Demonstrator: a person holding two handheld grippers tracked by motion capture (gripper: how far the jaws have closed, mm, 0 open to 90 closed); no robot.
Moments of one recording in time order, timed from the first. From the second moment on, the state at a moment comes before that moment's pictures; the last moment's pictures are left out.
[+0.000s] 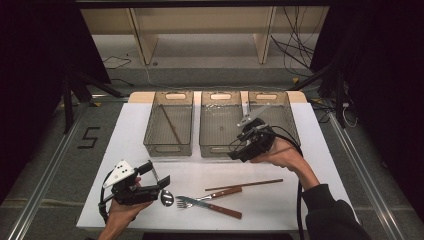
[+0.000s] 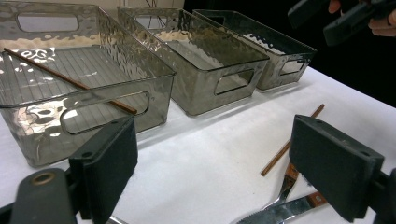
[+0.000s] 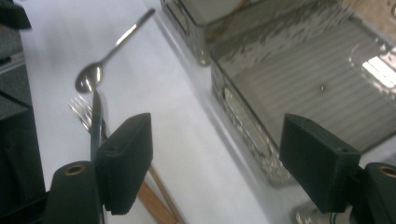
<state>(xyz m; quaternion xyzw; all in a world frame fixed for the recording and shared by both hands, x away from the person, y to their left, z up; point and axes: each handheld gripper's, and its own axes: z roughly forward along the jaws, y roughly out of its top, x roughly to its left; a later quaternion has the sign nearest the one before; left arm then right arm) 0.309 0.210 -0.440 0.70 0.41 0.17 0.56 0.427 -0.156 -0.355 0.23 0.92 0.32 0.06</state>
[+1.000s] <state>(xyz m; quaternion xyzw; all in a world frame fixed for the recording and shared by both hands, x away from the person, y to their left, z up) 0.309 0.209 -0.441 0.70 0.41 0.17 0.56 0.415 -0.171 -0.409 0.21 0.96 0.16 0.06</state>
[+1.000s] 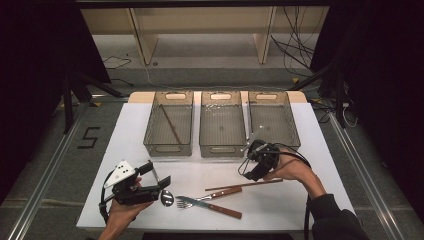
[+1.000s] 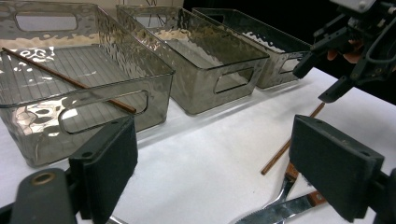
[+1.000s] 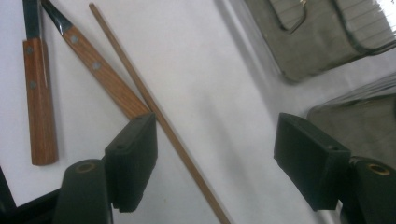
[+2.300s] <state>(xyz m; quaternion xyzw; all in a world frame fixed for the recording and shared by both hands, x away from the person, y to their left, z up) 0.309 0.209 -0.441 0.71 0.41 0.17 0.55 0.408 -0.162 -0.454 0.15 0.99 0.05 0.03</state>
